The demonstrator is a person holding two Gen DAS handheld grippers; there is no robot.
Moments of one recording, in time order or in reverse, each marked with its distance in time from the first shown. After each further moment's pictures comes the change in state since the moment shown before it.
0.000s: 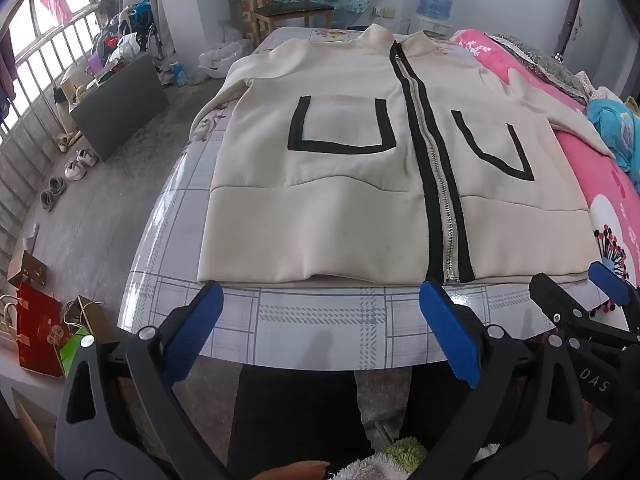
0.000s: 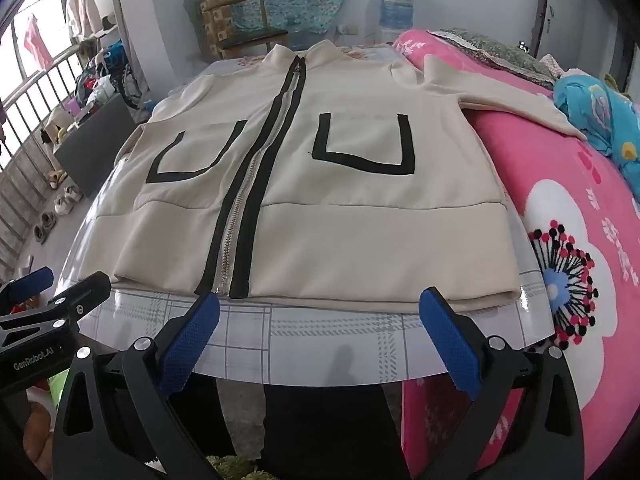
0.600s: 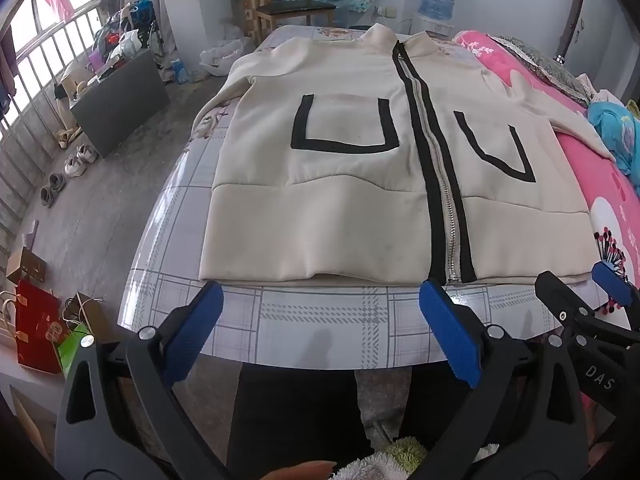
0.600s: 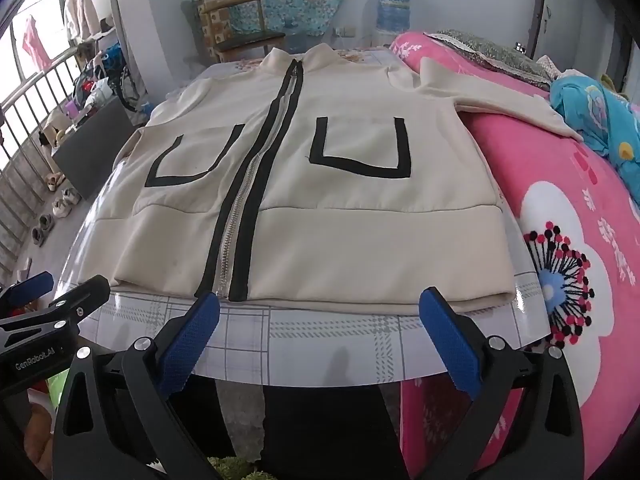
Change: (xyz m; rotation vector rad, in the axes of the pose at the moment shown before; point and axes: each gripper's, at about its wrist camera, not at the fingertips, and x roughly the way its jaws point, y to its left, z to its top) left arm 0.003 0.002 -0.002 -0.004 0.007 -0.006; right arm -0.005 -0.002 0.002 0.001 -0.008 -0.008
